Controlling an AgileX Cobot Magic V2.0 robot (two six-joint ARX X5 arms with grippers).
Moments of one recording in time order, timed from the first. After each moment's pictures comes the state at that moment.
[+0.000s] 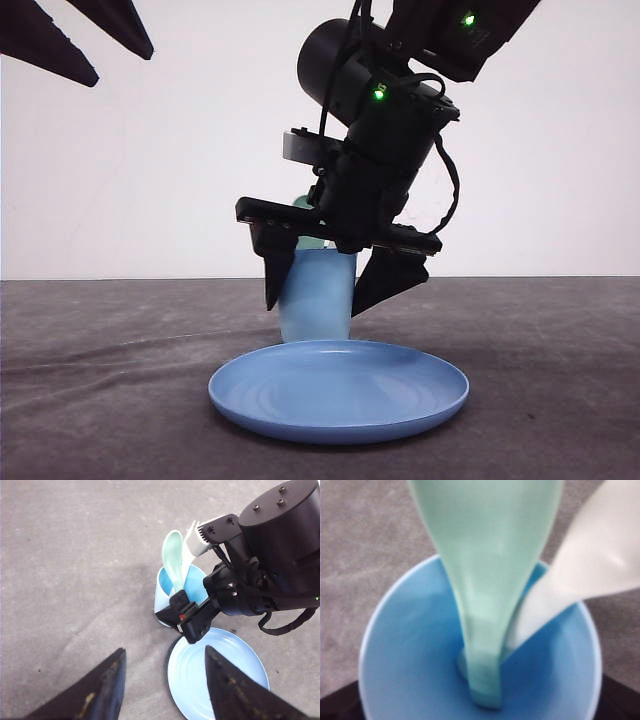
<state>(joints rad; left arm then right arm) -0.74 0.83 0.80 -0.49 -0.15 -0.32 0.73 1.84 1.14 -0.16 0.05 0.42</state>
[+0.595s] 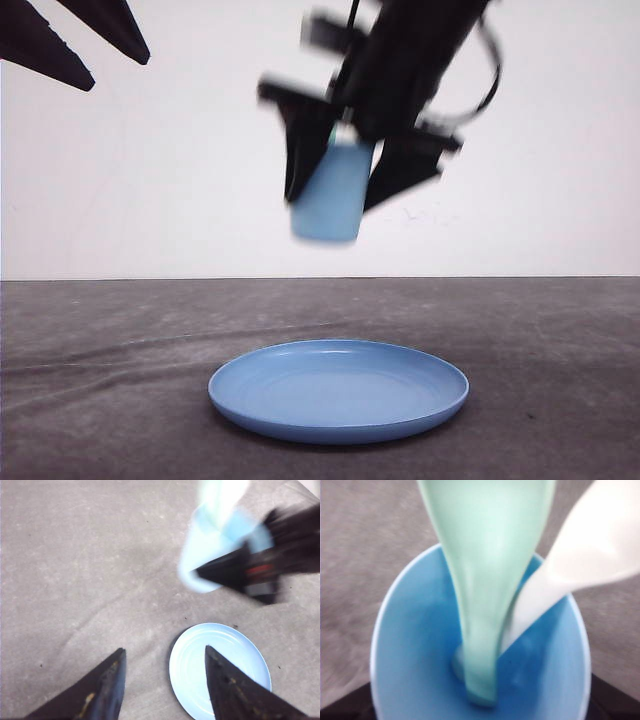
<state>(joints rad) -0.74 0.83 0.80 -0.51 -0.15 -0.32 0.74 1.52 1.14 -0.33 0.05 0.30</state>
